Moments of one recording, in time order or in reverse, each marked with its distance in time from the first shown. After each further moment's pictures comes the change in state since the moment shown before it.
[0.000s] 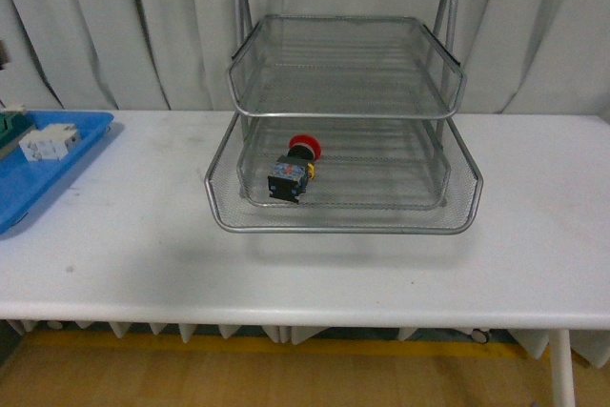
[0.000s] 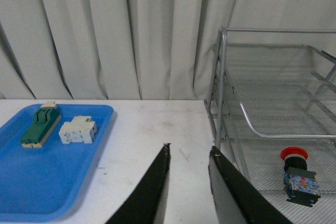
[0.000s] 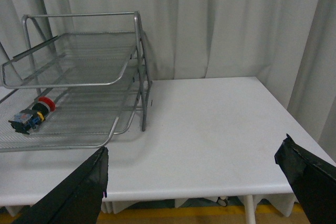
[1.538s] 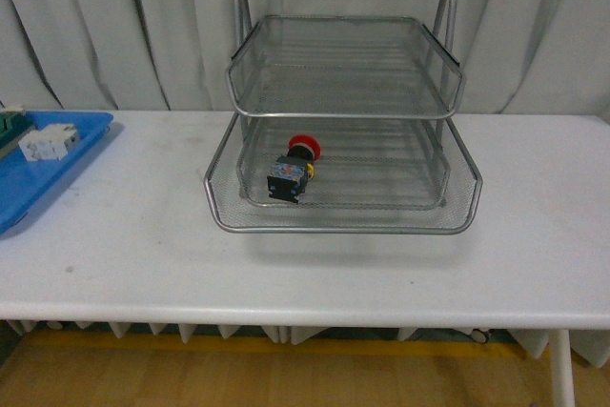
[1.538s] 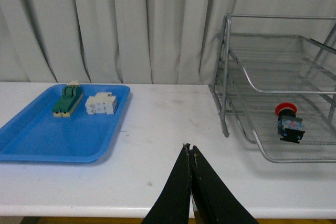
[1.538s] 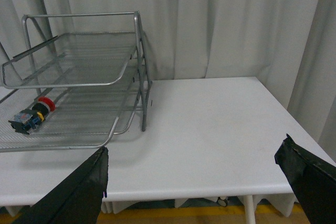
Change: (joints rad) left arm 0.193 -0.921 -0.364 -0.535 0.197 -0.005; right arm 0.000 0.000 0.000 0.000 0.000 0.000
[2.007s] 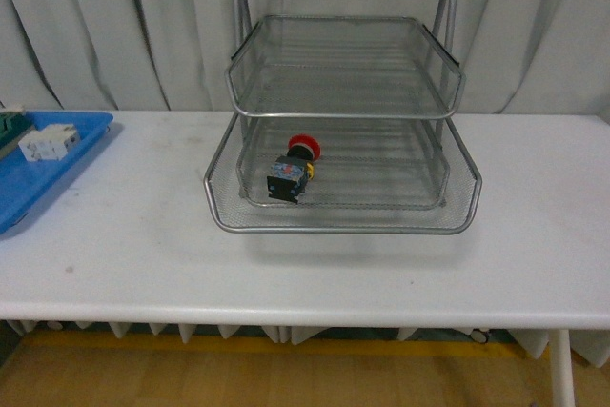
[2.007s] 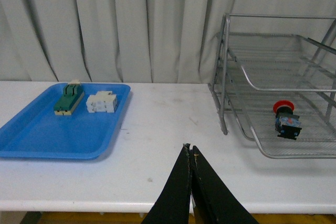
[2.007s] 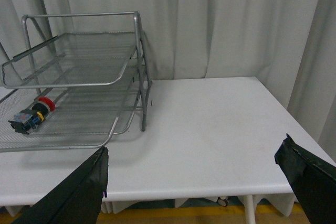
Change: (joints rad) left arm 0.000 -0.140 0.000 -0.141 0.000 0.000; right arm 0.000 0.000 0.000 0.000 0.000 0.000
